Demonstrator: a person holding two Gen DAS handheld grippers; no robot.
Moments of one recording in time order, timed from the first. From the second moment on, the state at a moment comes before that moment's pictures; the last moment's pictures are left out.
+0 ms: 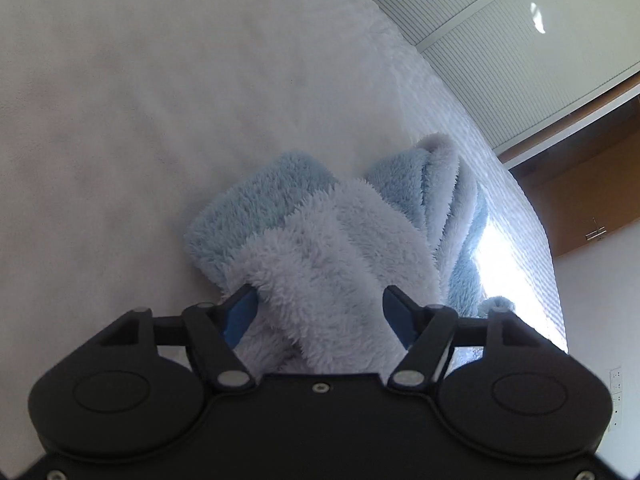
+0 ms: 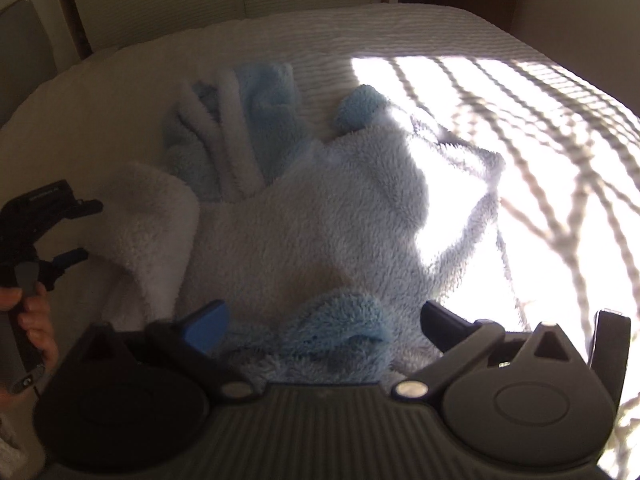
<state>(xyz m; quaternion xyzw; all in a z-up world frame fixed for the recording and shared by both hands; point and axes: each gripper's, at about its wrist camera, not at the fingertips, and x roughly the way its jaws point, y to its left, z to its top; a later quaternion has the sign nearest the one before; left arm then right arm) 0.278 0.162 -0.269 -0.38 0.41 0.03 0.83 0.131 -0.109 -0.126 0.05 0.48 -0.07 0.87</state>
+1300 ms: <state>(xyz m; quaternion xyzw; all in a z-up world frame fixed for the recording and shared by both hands) 0.092 0.139 -0.251 -0.01 0.46 -0.06 0.89 0.115 -0.116 -0.140 0.04 0.47 -0.01 0.88</state>
